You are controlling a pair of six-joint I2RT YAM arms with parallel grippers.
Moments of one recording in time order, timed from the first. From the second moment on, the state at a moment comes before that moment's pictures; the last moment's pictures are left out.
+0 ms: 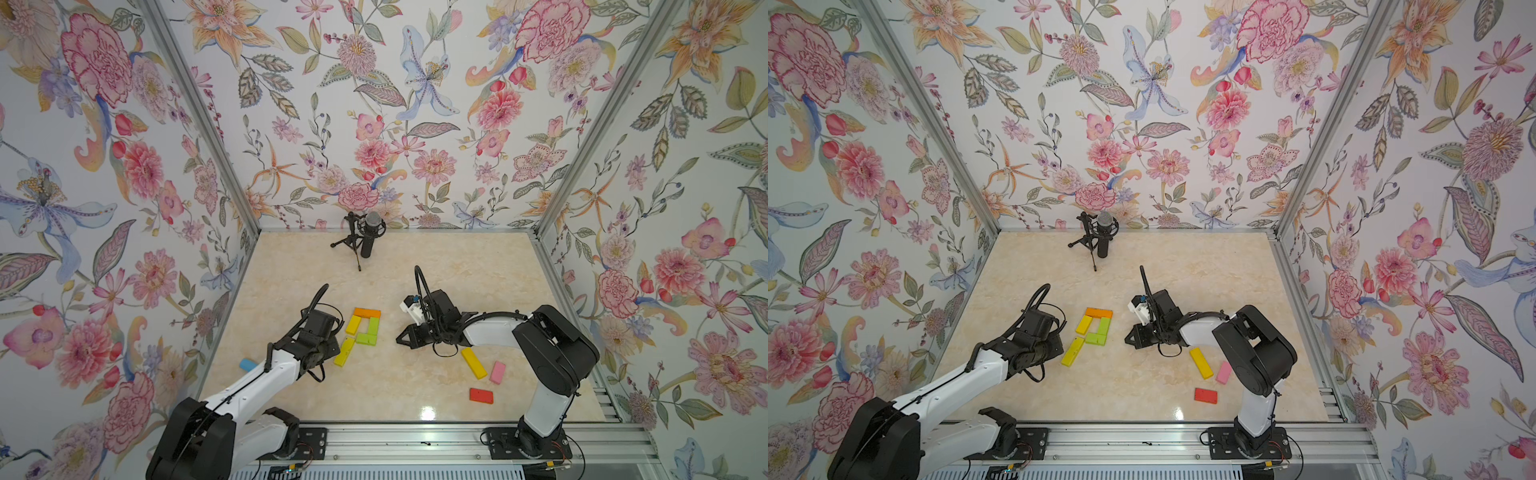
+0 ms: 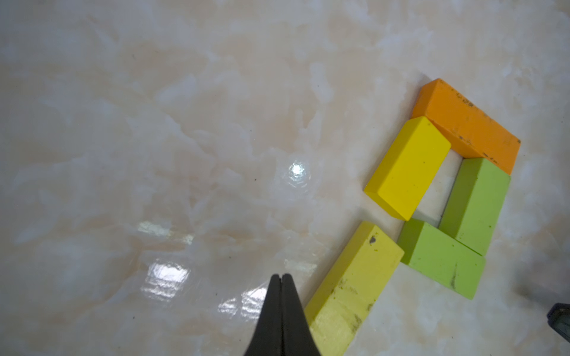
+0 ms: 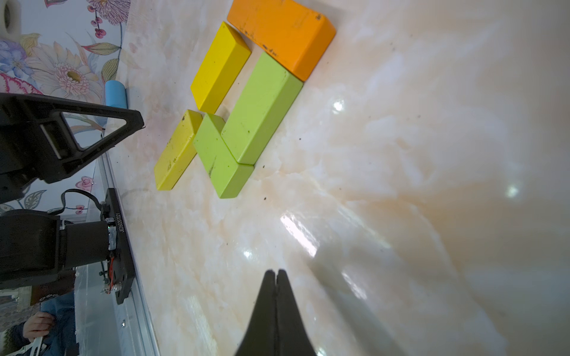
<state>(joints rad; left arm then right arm) -0.43 1.13 0.51 -0.46 -0.16 -0.73 0.68 1.80 0.85 0.07 -0.57 0.40</state>
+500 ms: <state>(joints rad) -0.55 1.07 0.50 -0.59 -0.10 -0.75 0.68 1.80 0.84 0.10 -0.58 0.41</state>
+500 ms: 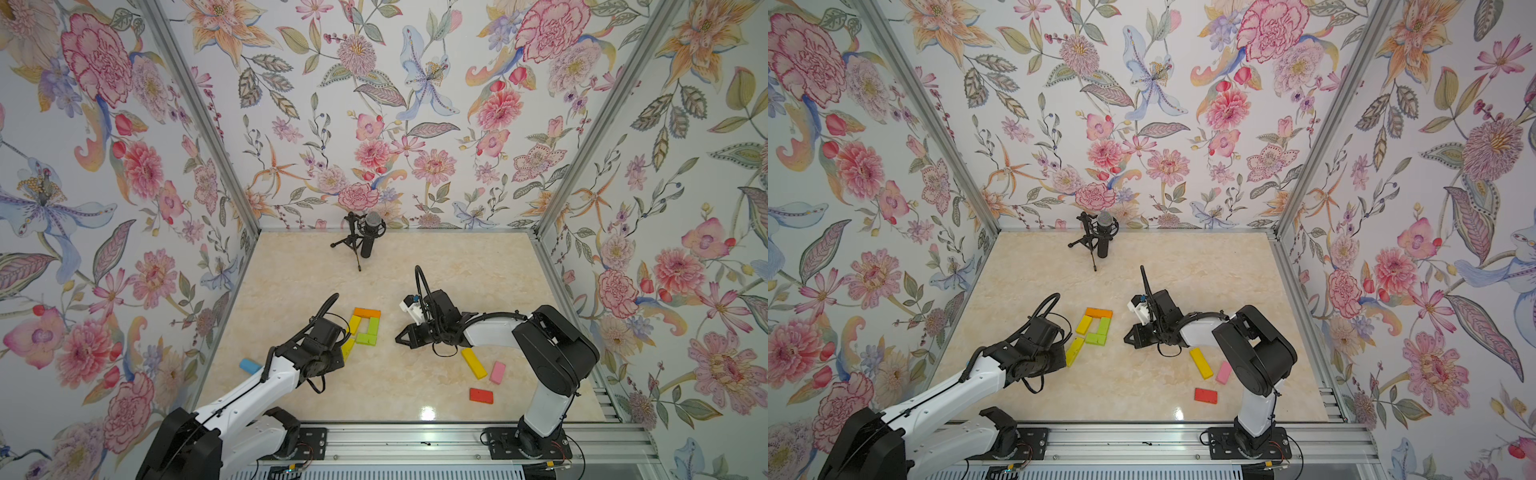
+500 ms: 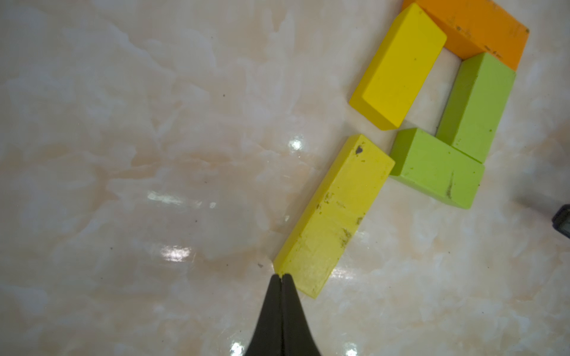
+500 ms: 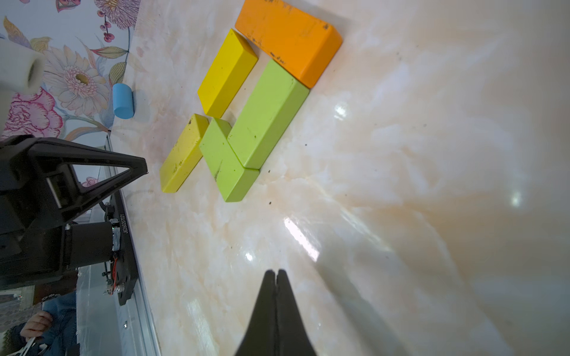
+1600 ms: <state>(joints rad) -0.60 1.15 0.47 -0.51 -0.03 -0.77 0.68 1.80 0.82 0.12 -0.58 0.42</state>
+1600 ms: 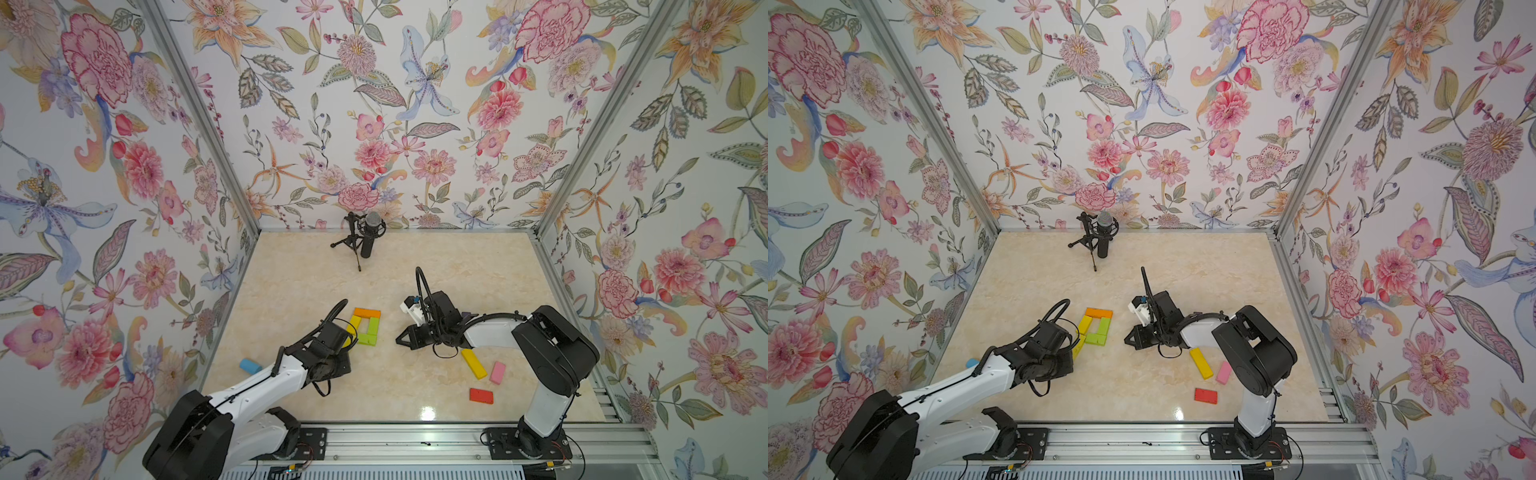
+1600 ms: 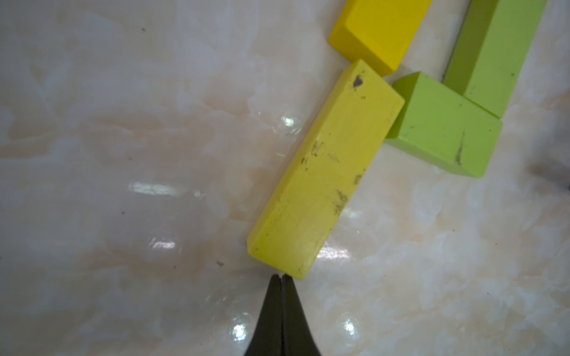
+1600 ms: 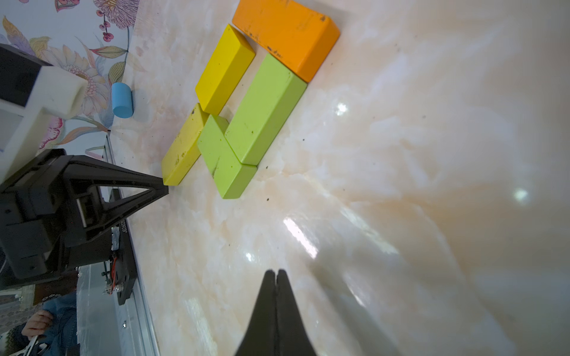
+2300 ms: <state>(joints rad) -0.61 1.19 0.47 -0.45 0.00 -0.76 0.68 1.80 0.82 0.12 -0.59 0.42</state>
